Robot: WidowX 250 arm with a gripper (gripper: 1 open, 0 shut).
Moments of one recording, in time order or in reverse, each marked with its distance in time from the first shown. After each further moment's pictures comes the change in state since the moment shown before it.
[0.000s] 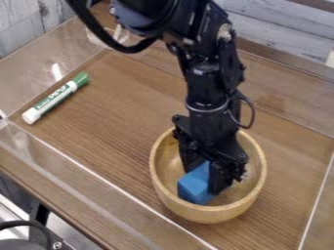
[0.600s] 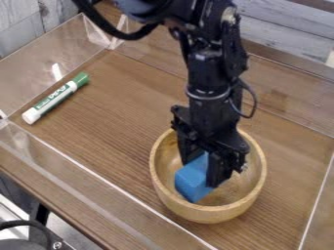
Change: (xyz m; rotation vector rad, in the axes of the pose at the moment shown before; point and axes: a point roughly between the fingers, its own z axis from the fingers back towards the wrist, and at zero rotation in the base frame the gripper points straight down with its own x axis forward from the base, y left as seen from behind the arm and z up) arm -0.003 0.000 0.014 0.009 0.036 0.004
